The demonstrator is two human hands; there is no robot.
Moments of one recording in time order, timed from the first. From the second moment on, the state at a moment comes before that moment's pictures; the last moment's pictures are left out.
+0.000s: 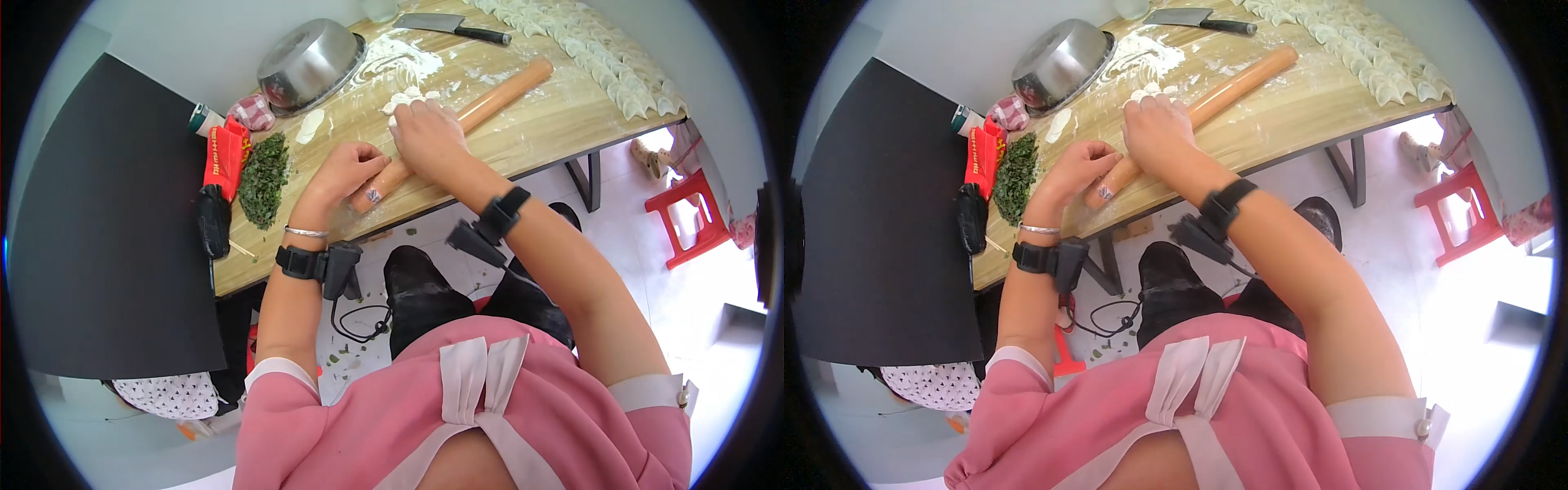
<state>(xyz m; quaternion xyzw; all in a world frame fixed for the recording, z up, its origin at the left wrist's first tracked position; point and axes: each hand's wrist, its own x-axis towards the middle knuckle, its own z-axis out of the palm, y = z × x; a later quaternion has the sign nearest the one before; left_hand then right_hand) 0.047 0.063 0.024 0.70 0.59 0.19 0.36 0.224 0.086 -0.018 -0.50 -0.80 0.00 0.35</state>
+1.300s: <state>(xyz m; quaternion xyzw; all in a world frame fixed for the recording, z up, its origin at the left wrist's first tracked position) 0.044 0.057 0.016 0.66 0.56 0.28 0.42 0.269 0.033 -0.018 -0.43 -0.82 -0.05 0.36</state>
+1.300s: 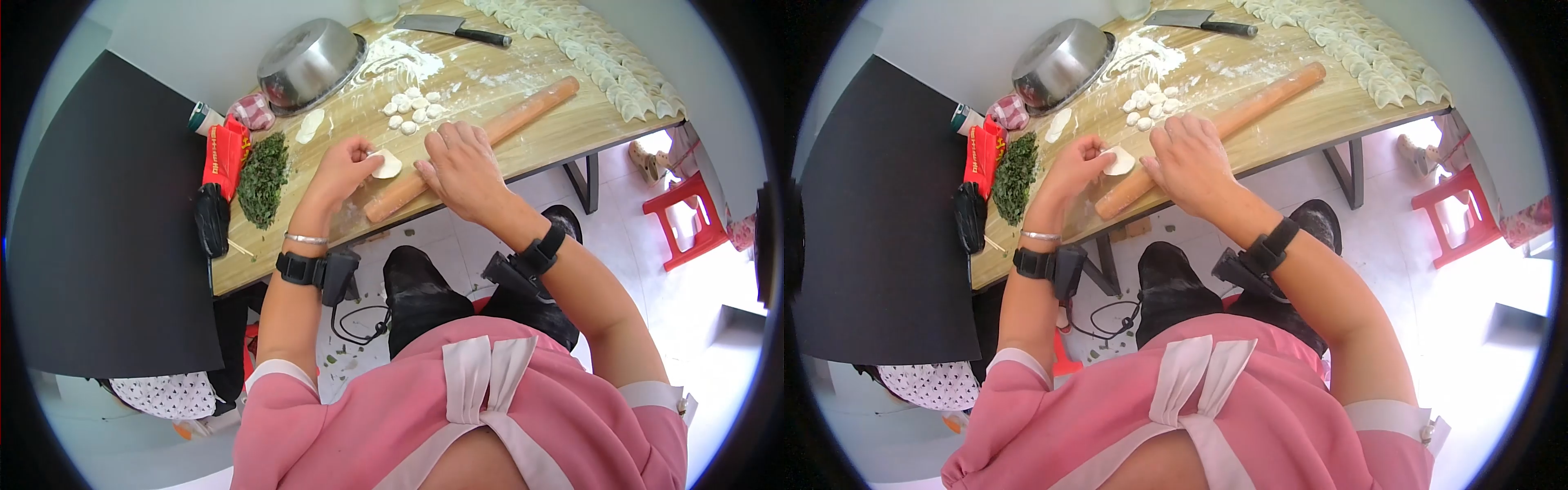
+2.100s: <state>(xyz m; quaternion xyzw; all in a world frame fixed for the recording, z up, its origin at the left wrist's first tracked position) 0.045 0.054 0.024 0.66 0.62 0.21 0.37 0.237 0.062 -0.013 -0.49 -0.80 0.00 0.35</state>
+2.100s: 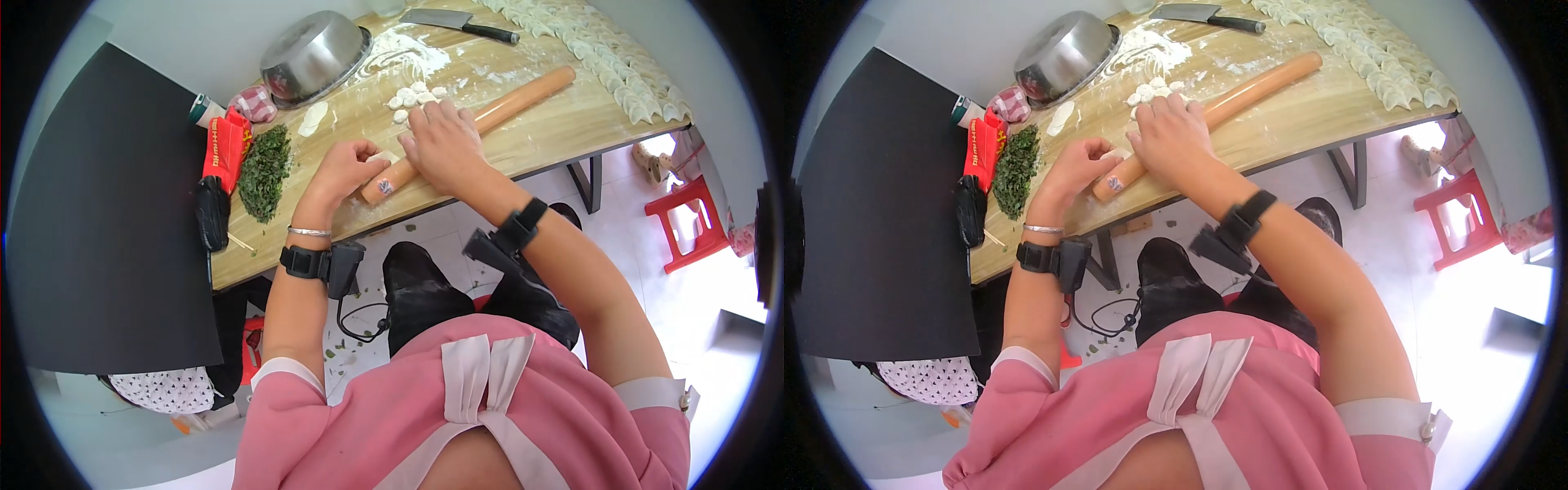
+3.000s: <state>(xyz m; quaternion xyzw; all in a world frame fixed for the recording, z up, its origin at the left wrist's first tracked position) 0.044 0.051 0.018 0.60 0.62 0.30 0.41 0.227 0.093 -0.008 -0.49 -0.83 0.02 0.26</state>
